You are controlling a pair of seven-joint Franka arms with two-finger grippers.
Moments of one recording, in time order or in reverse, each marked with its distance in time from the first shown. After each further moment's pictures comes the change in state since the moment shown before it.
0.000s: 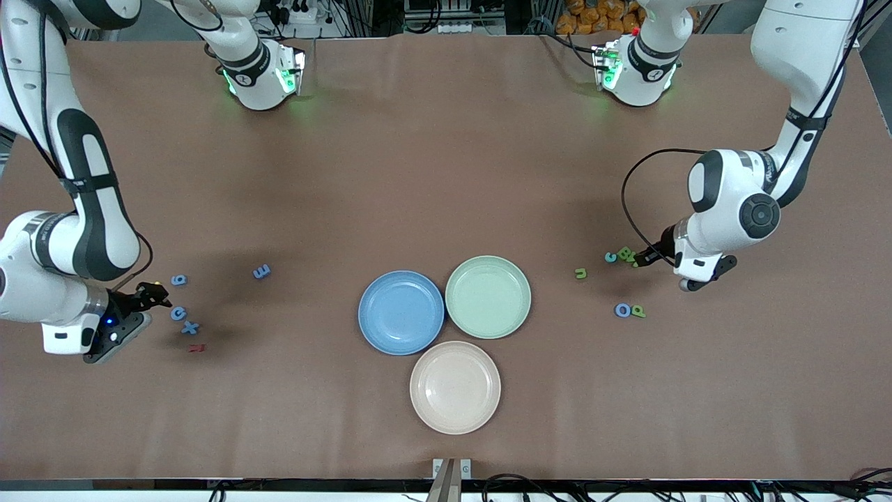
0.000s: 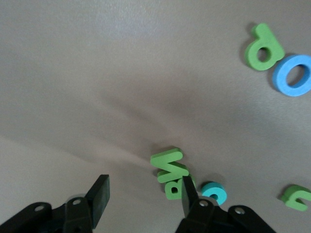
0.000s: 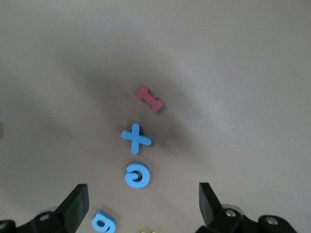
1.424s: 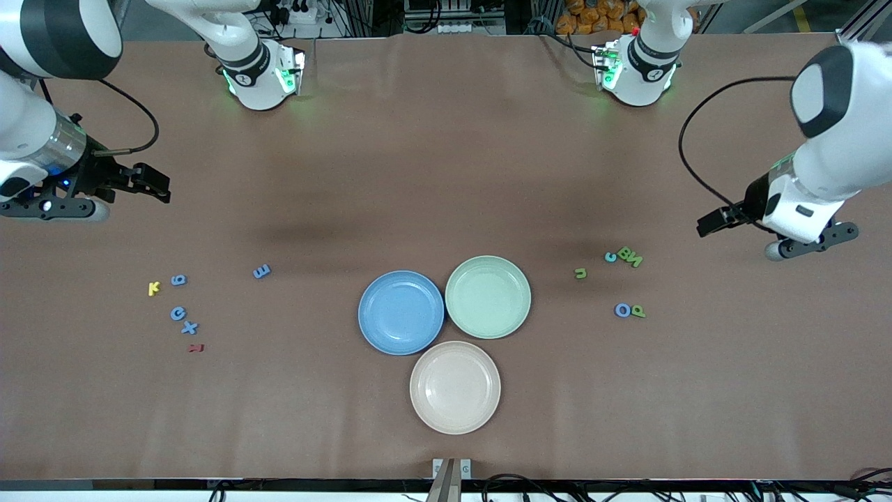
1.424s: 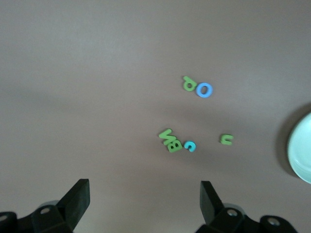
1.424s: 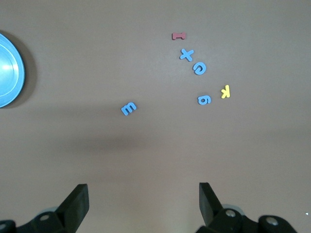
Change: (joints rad) left arm 0.024 -0.331 0.012 0.241 0.007 -0.457 0.237; right arm 0.199 -0.712 0.006 -0.283 0.008 -0.452 0.979
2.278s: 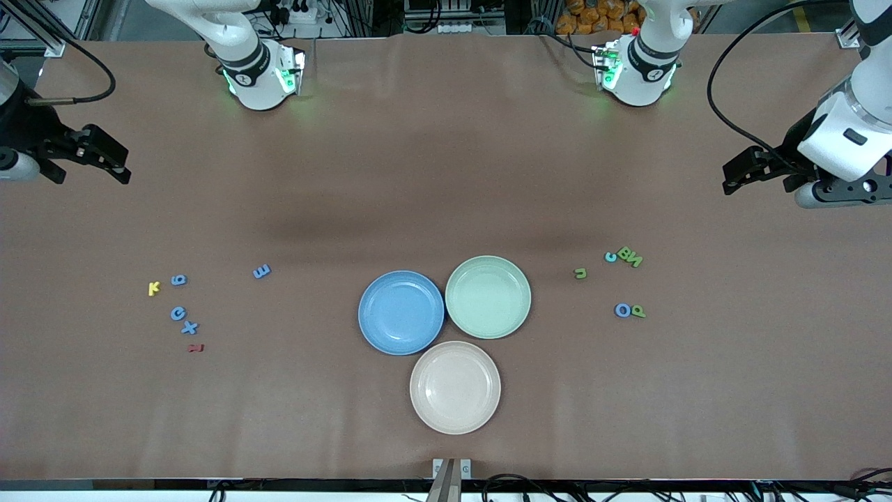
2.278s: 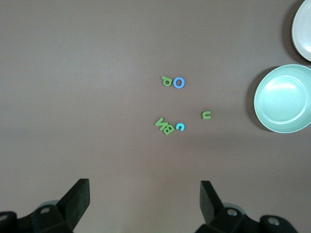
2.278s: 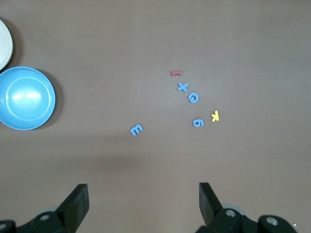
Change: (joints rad) left arm -0.060 -0.057 -0.003 0.292 0.031 -0.310 0.175; right arm 0.010 -0.022 0.006 0.209 0.000 -0.097 0.012
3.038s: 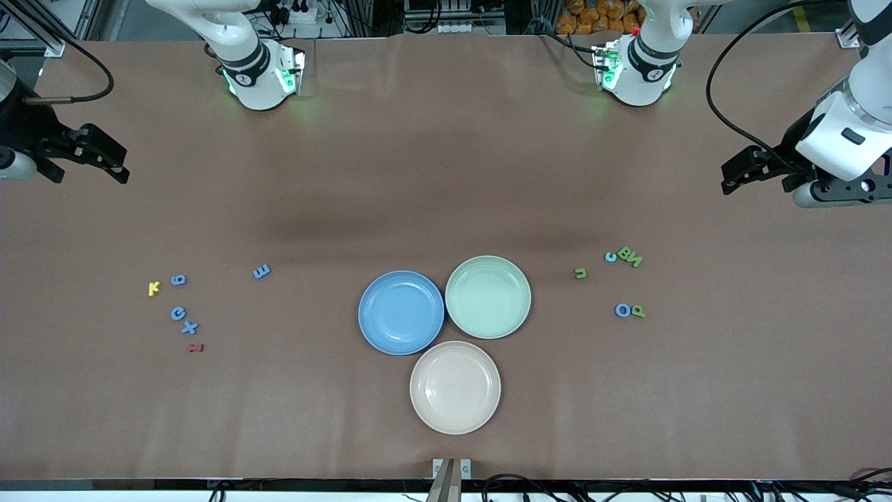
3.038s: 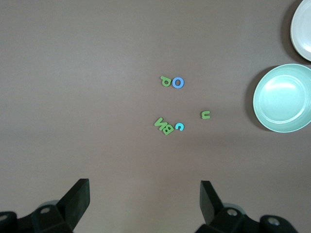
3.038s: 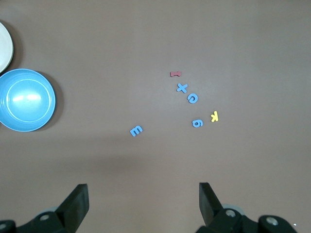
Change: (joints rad) left arm -0.004 0.000 -0.001 0.000 0.000 0.001 0.000; right arm 0.001 0.000 -0.004 0.008 0.000 -0.002 0.004
